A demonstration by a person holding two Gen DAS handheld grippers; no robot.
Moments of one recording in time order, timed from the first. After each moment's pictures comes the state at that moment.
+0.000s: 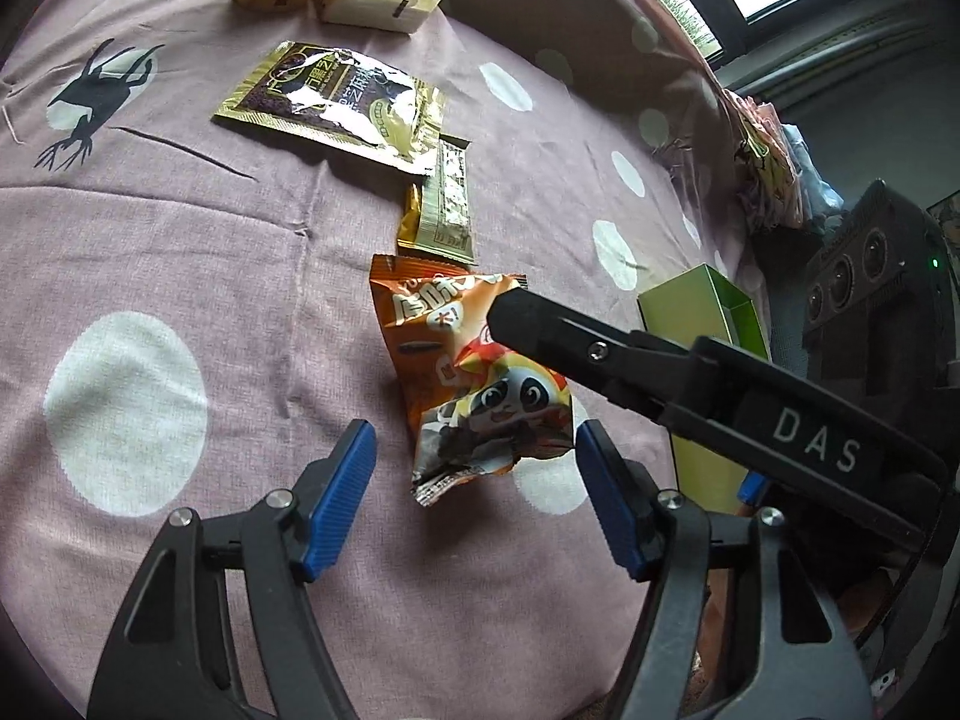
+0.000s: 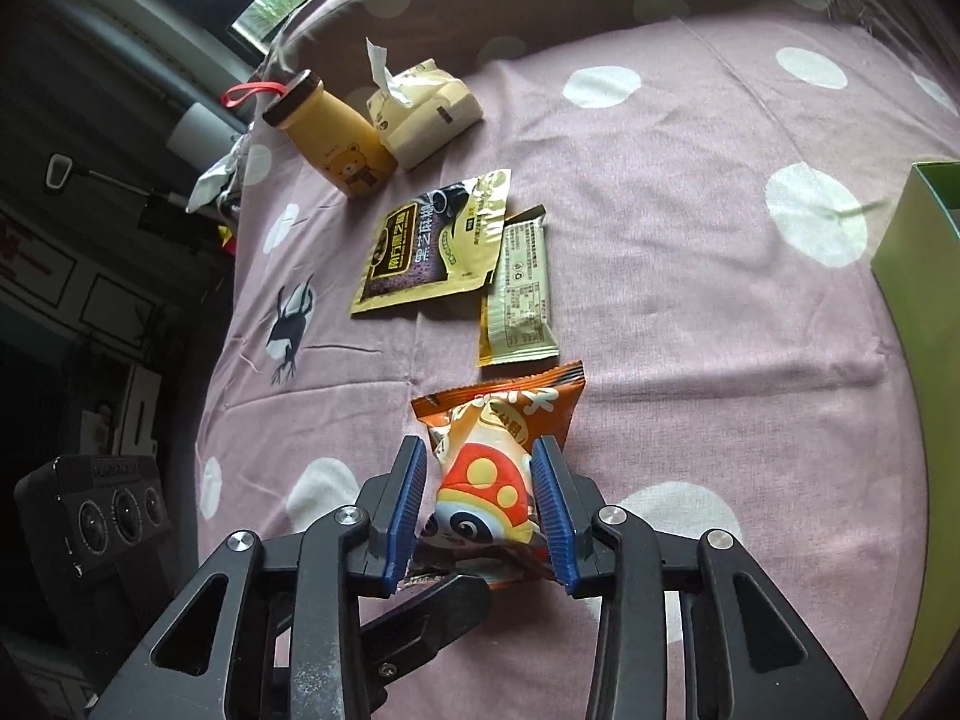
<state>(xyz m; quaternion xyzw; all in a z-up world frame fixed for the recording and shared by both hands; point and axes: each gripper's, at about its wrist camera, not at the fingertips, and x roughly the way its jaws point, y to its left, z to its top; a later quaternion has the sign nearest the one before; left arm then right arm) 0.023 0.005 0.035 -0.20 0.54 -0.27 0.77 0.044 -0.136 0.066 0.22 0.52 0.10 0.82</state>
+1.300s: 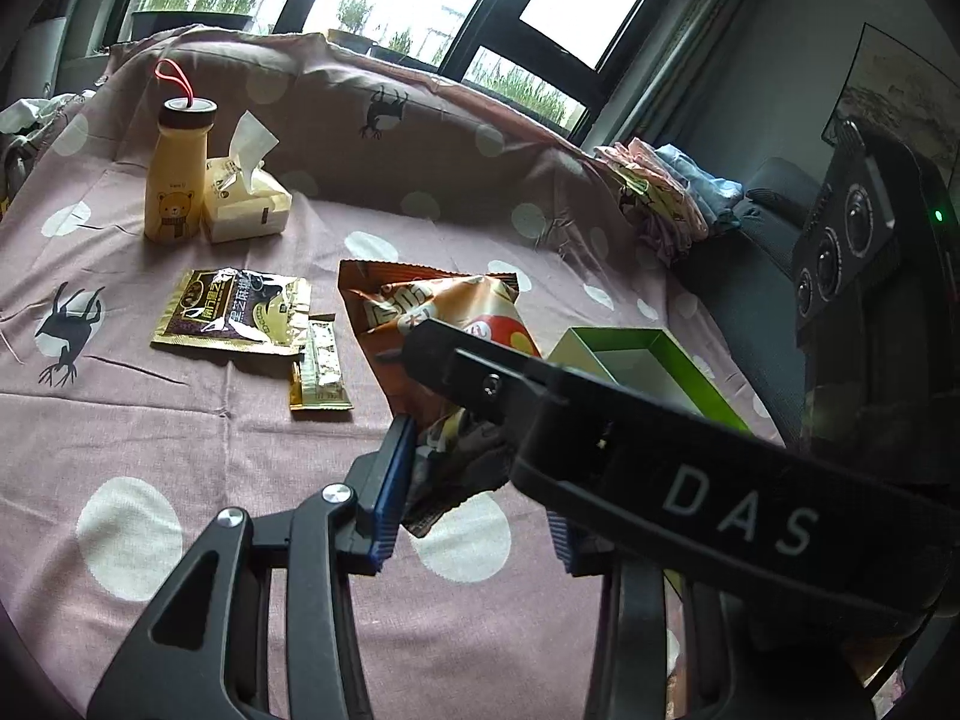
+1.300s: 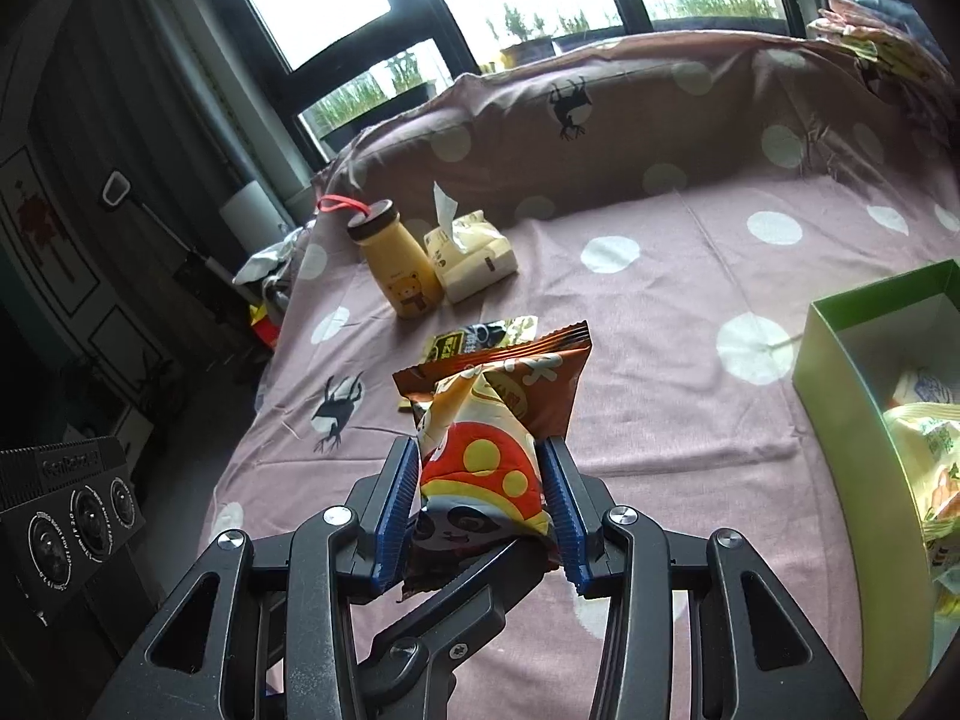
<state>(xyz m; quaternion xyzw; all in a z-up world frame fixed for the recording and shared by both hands) -0.032 -0.020 0.098 -0.12 0.32 -0.33 0.88 -0.021 -0.132 0.134 0.17 0.34 0.08 0.92</state>
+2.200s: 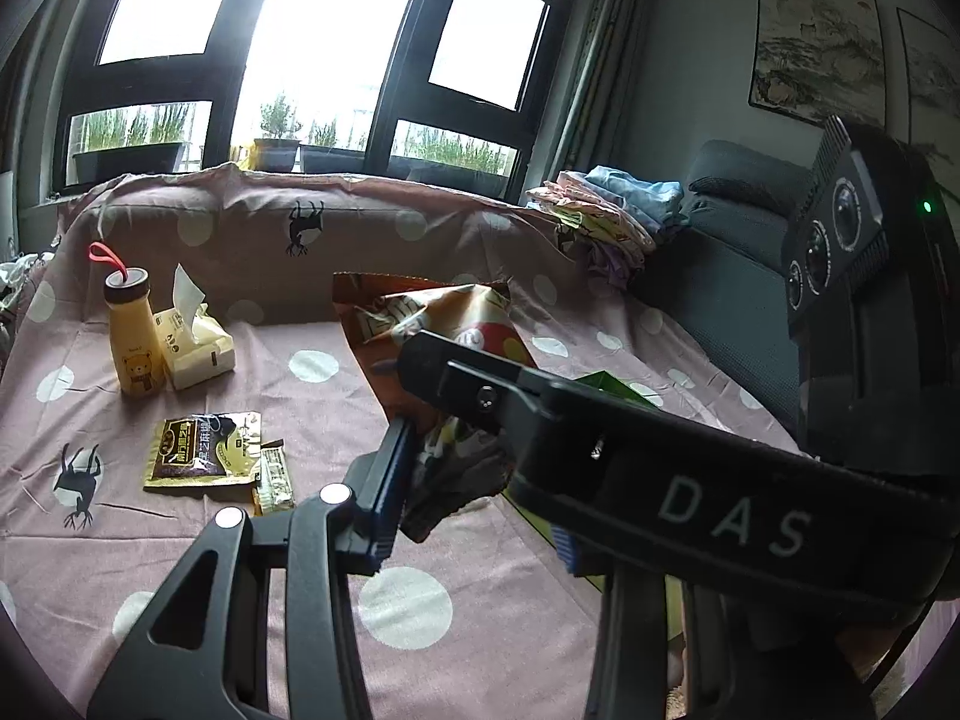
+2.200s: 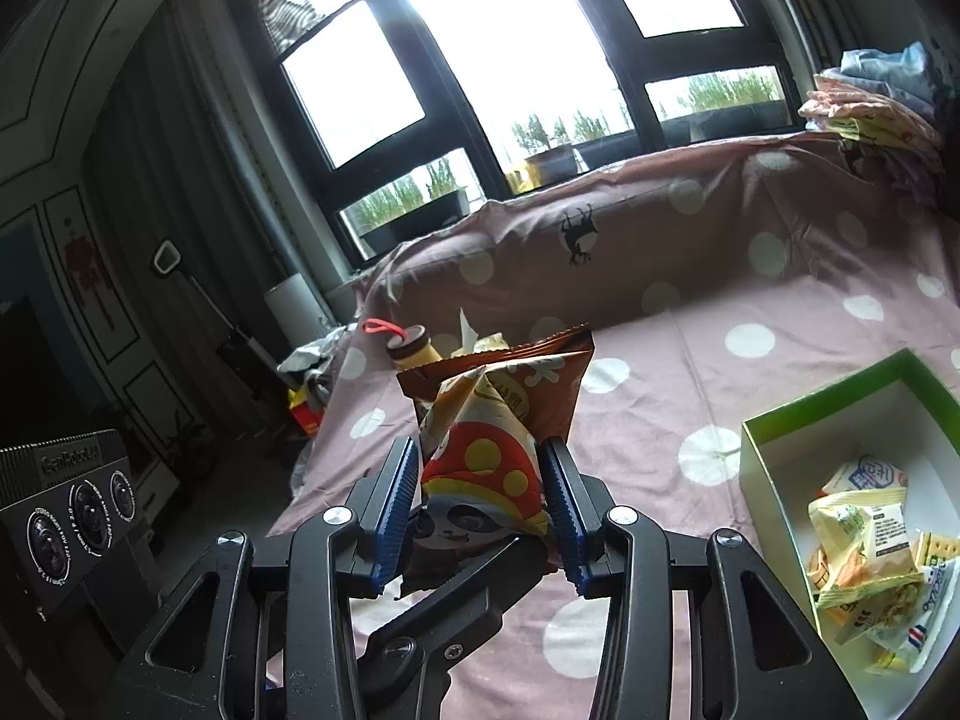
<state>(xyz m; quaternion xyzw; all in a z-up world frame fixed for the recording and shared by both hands) -0.069 -0.069 0.160 -0.03 0.22 -0.36 0.90 -0.070 -0.178 0.189 0.18 0.23 0.10 0.95</state>
